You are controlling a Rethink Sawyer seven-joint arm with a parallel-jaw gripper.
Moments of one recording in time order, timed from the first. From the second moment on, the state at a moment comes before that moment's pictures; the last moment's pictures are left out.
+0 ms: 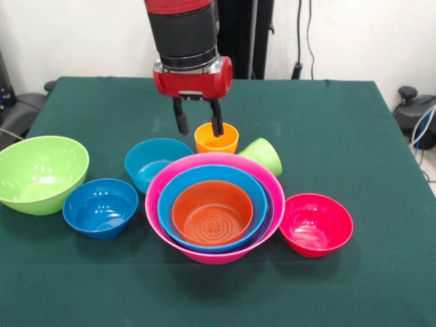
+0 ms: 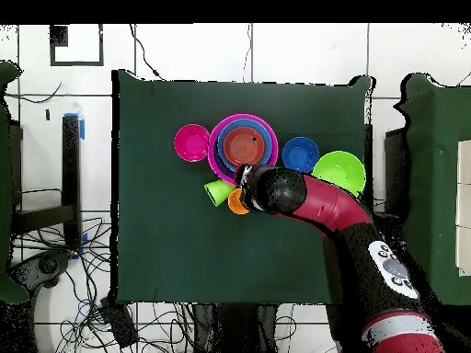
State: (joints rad) arm -0.56 -0.67 0.26 1.76 -0.06 0.46 1.73
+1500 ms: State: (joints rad) arm -0.58 -0.56 0.26 1.78 -0.09 0.40 1.73
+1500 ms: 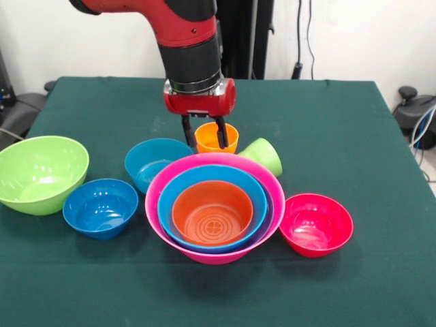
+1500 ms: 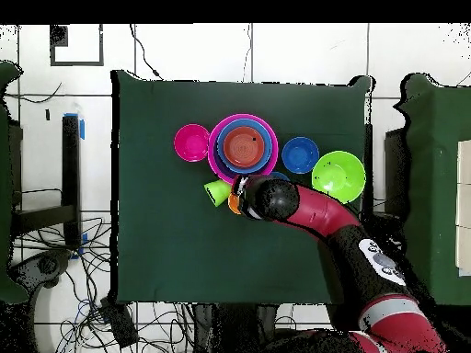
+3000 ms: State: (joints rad) arm -0.59 -0.56 0.26 1.77 -0.12 0.36 1.73
